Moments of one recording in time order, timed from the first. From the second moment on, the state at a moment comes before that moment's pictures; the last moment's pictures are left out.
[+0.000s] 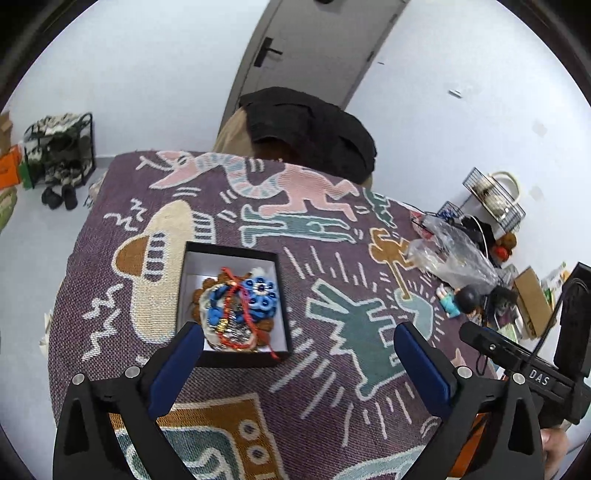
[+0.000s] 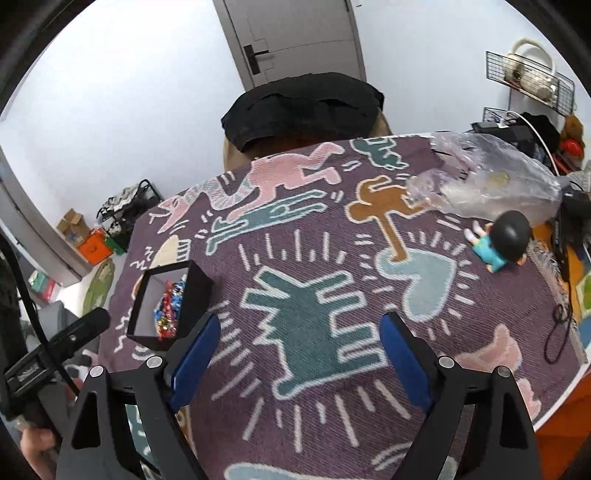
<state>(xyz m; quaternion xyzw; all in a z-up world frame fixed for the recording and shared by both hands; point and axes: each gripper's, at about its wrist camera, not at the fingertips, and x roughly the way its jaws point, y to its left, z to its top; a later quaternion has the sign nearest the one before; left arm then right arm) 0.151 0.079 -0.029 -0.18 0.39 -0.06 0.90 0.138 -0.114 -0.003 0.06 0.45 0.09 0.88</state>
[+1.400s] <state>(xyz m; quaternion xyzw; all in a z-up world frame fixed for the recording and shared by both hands) 0.008 0.025 -0.006 -0.05 0.26 -0.03 0.96 -0.003 -0.163 0.016 0.01 0.35 0.13 0.93</state>
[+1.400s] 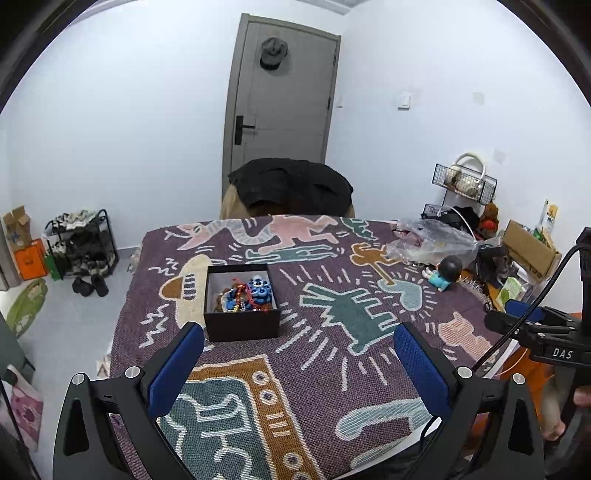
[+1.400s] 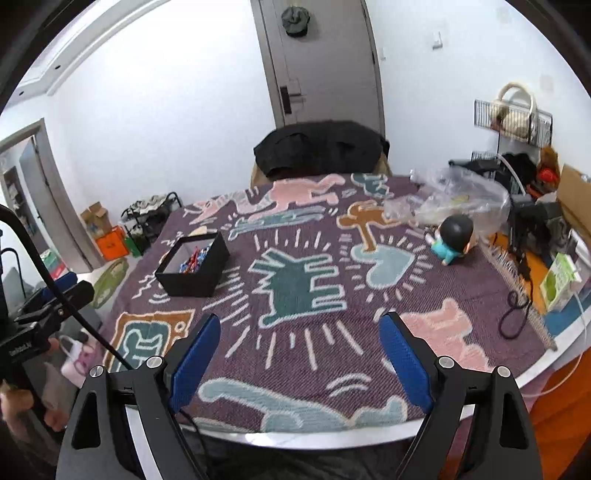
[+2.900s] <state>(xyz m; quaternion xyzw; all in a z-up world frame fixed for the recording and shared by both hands) 0.001 0.025 -0.003 -0.06 0.26 -0.01 0.96 -0.011 -0.153 0.010 0.01 0.33 0.12 0.94</state>
